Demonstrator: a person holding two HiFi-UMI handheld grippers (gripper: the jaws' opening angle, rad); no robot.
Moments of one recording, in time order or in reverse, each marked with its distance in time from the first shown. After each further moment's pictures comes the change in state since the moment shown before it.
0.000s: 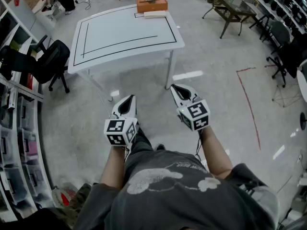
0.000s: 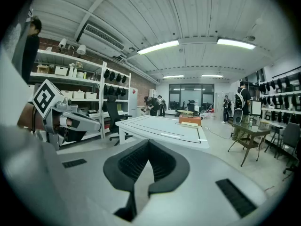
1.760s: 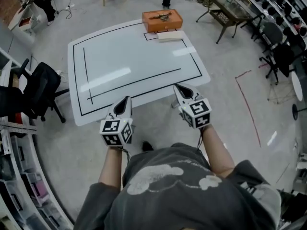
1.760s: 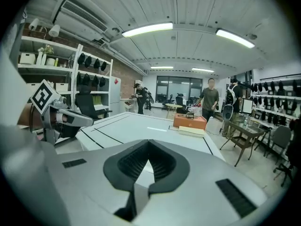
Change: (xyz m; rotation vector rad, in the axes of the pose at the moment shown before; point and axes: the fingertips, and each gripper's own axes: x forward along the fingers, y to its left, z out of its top) left arm 0.195 0.287 0.091 -0.062 0.041 -0.124; right arm 0.305 -0.073 0.078 0.034 0.110 -0.182
